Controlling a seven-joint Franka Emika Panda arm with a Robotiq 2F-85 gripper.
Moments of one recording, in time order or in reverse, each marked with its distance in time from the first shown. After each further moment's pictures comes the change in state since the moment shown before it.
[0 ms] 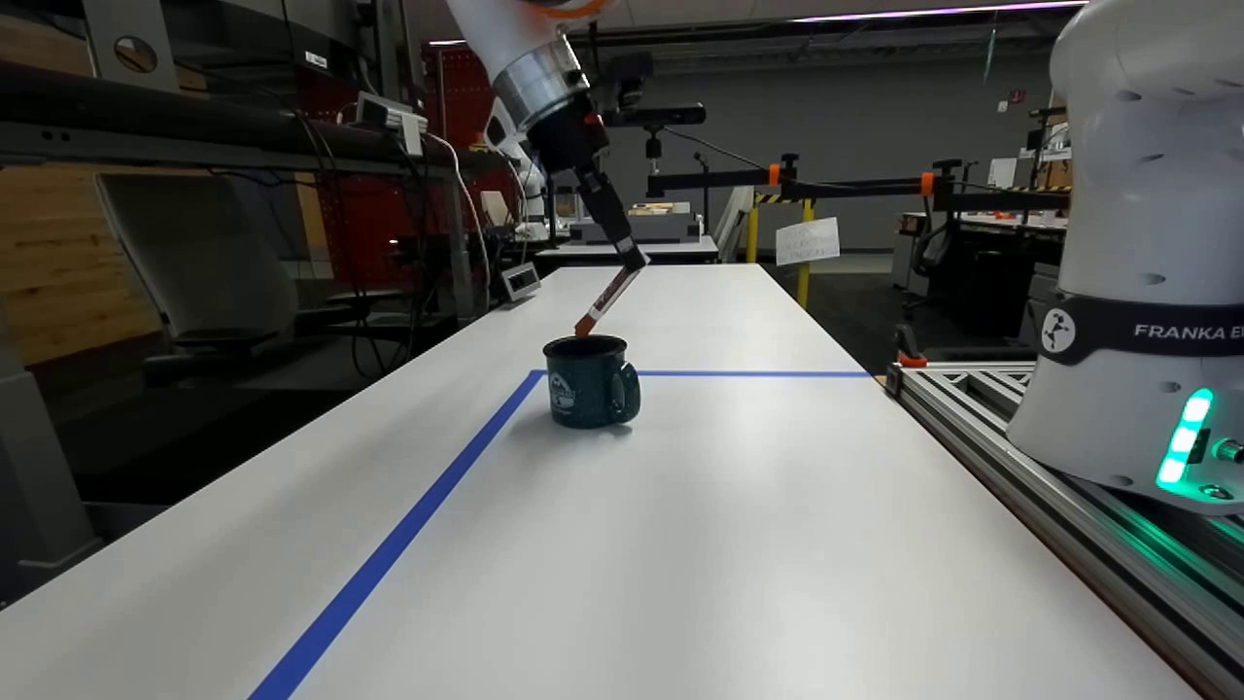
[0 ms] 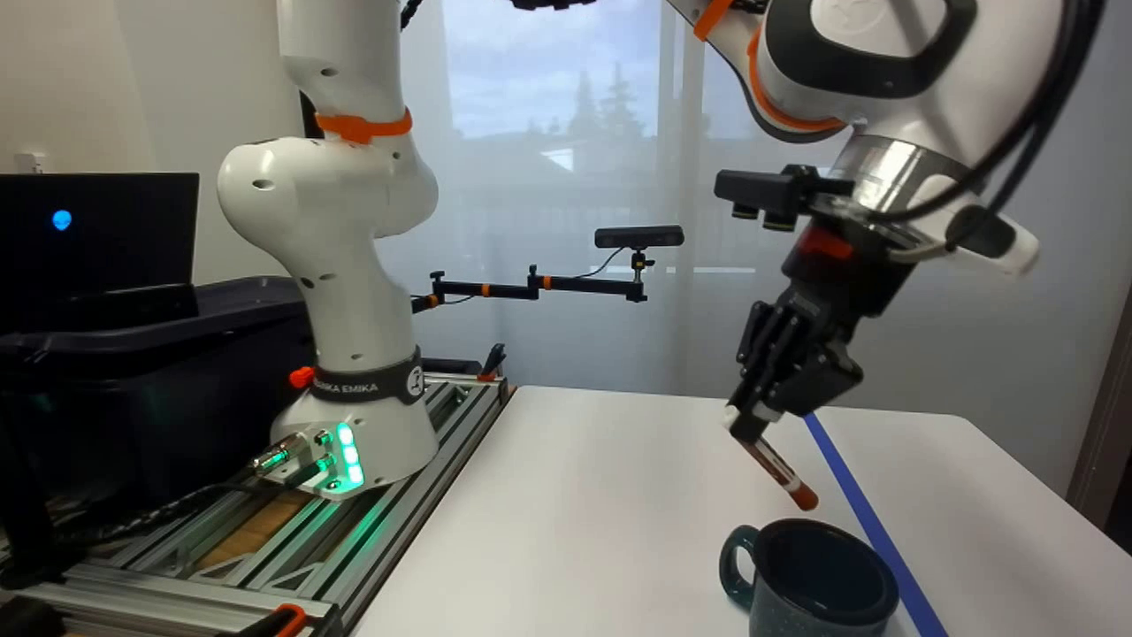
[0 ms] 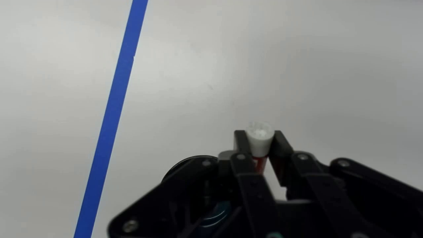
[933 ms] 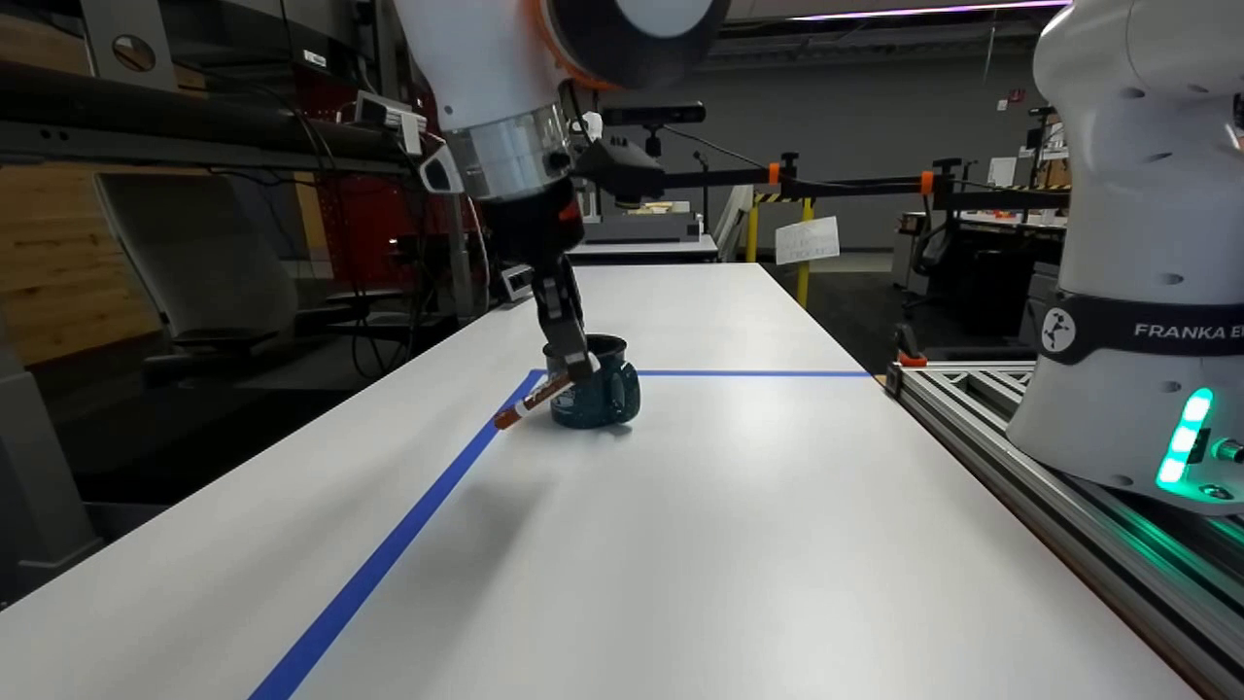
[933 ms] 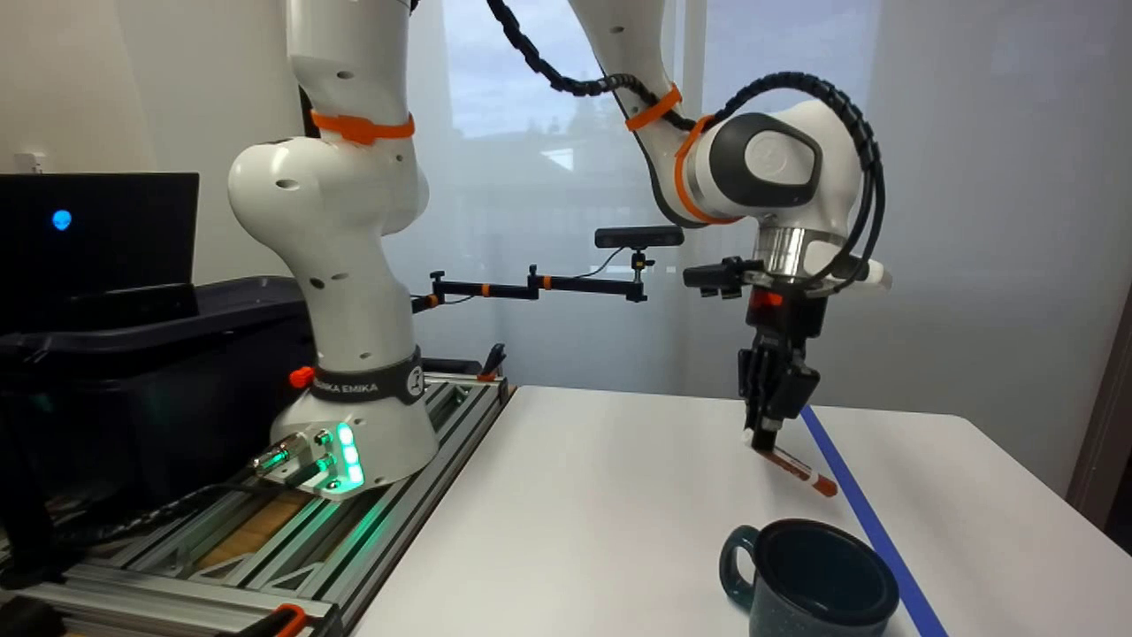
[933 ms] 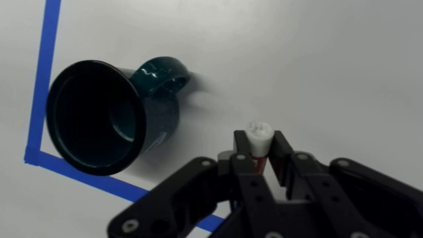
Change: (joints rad) arm 0.164 0.052 0.130 -0.202 -0.221 0.470 0.477
